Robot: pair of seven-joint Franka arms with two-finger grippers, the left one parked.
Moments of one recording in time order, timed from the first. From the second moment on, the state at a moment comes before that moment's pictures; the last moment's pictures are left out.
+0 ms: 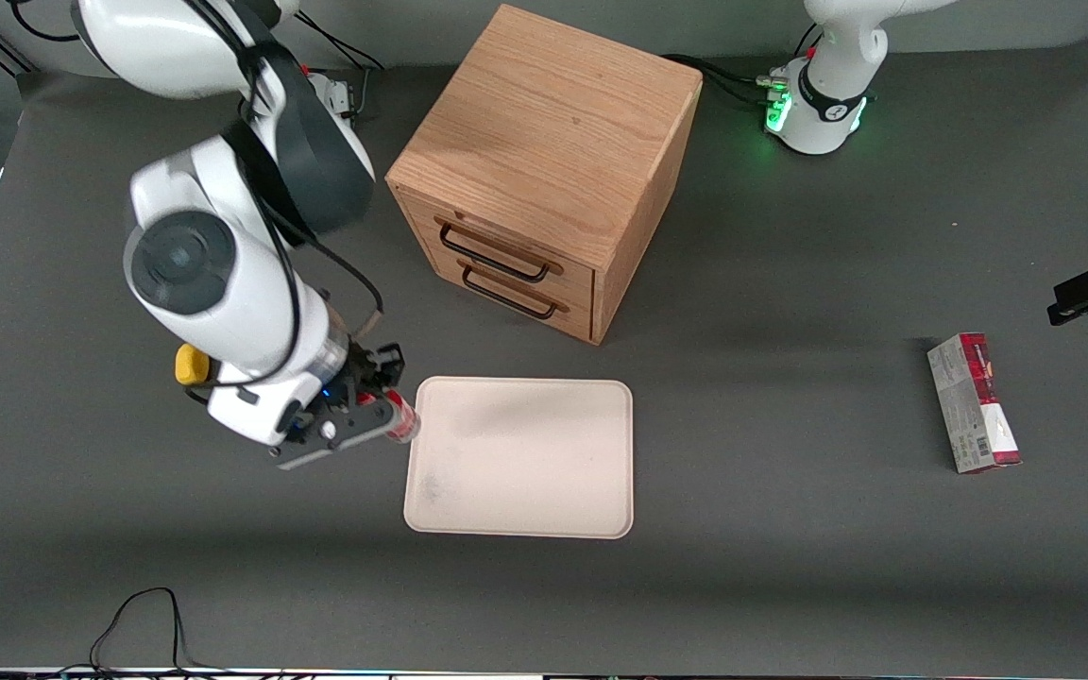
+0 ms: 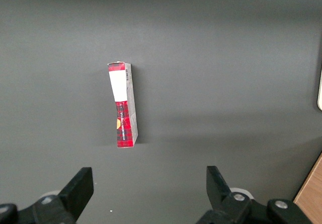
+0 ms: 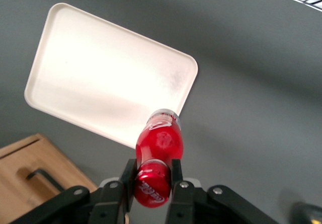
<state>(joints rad) 0.43 0.72 0.01 -0.84 -0.01 1.56 0.10</state>
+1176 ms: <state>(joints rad) 0.42 0.95 0.00 -0.85 -0.01 1.81 0.10</state>
